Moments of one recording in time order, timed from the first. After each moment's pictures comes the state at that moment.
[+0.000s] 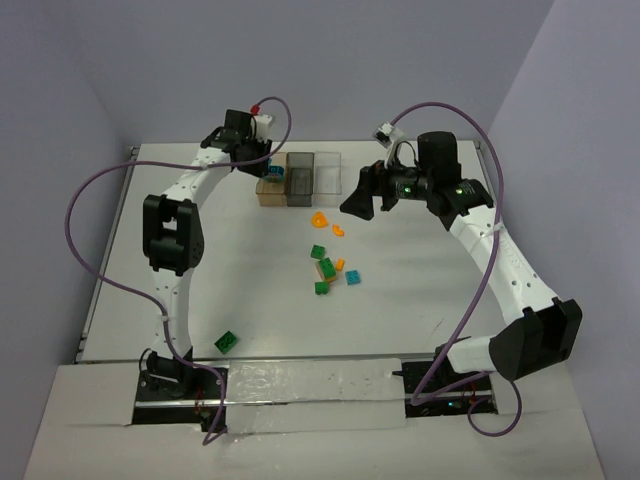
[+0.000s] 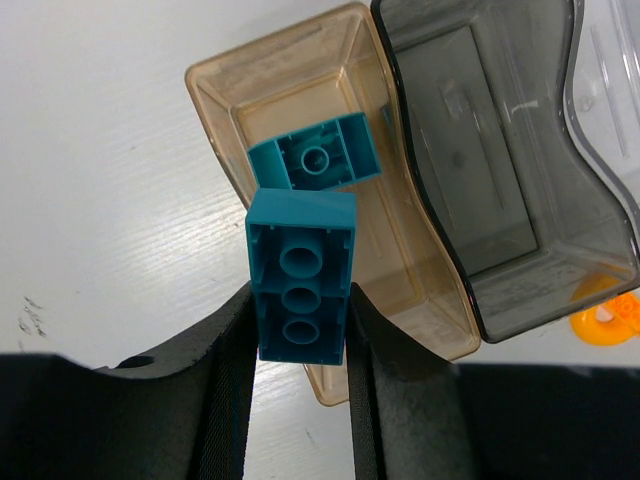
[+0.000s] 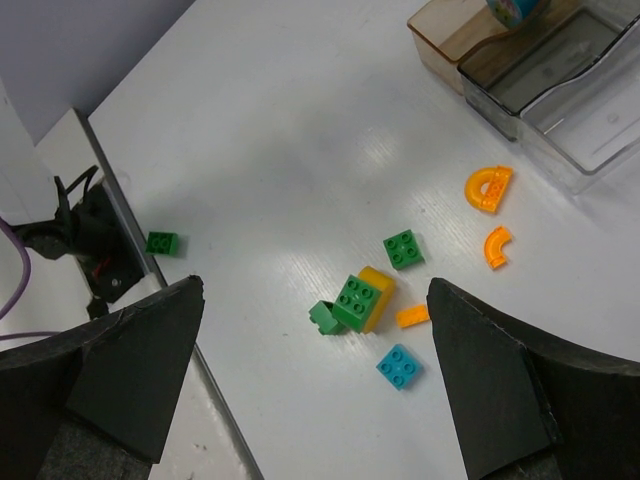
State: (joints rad) left arm -0.28 2.27 2.04 -0.58 0.11 0.09; right arm 0.29 1.33 1.34 -0.53 -0.72 0.04
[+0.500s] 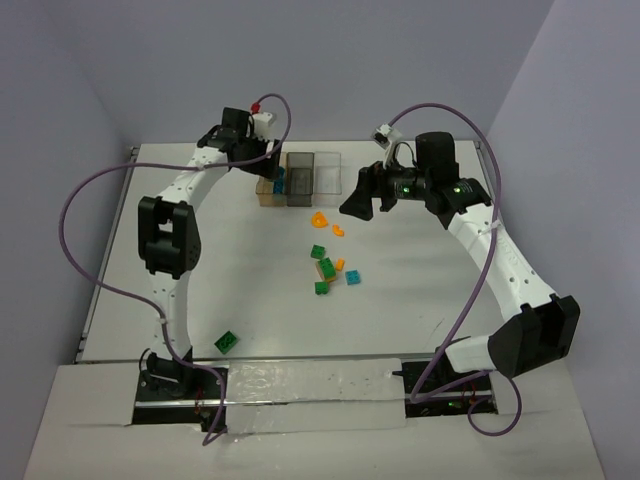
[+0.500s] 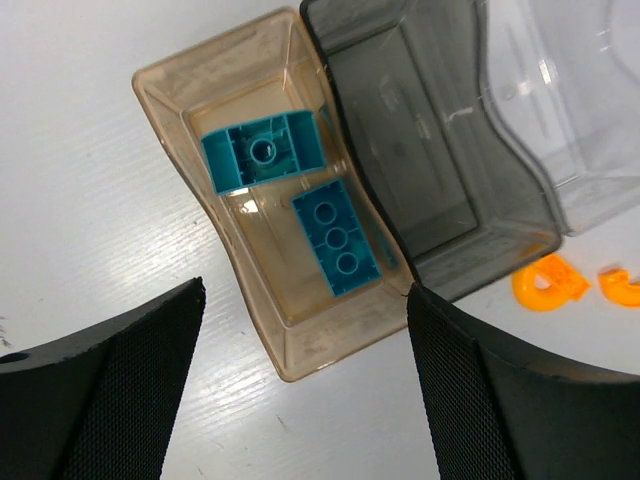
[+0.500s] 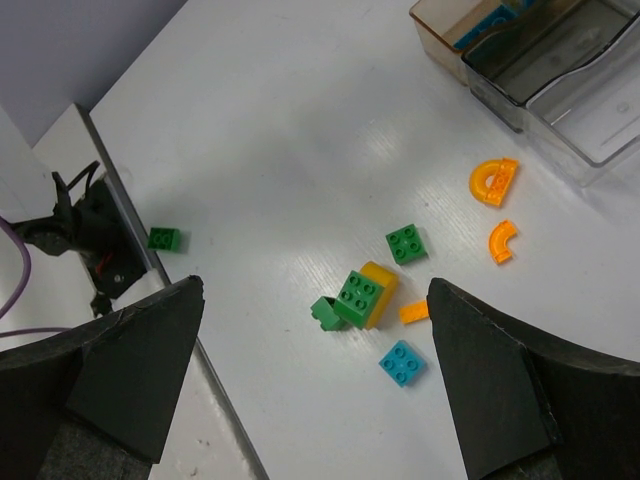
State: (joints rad) left arm -0.28 2.22 2.00 -0.58 0.21 0.08; right arm 0.29 1.35 1.34 -0.54 -0.73 0.04
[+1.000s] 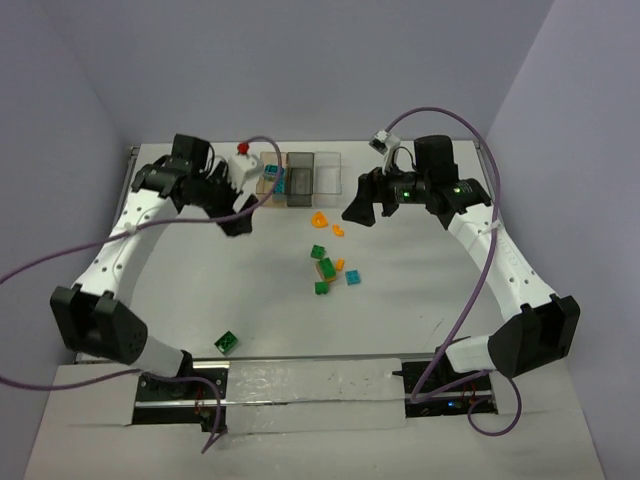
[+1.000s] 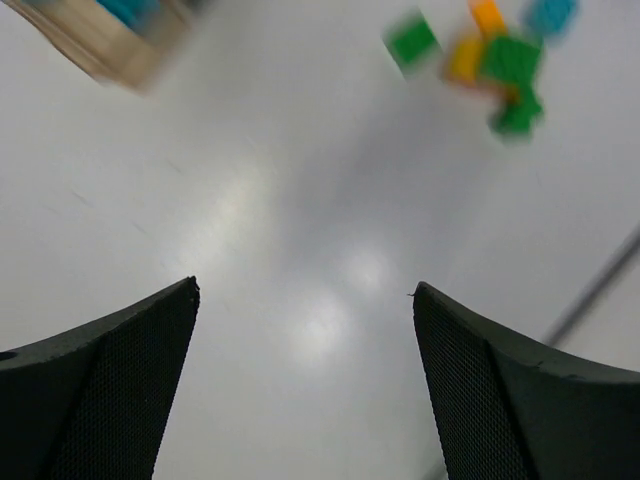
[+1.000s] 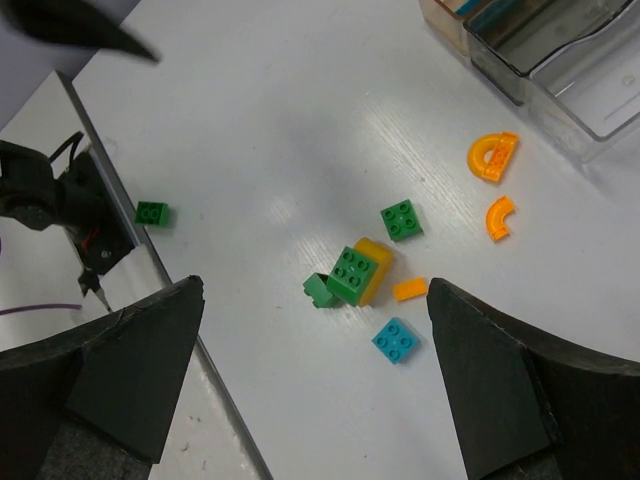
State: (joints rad) left arm -0.28 1.49 1.50 -0.98 0.43 0.53; right arm 0.29 1.35 1.33 -0.61 -0.72 -0.03
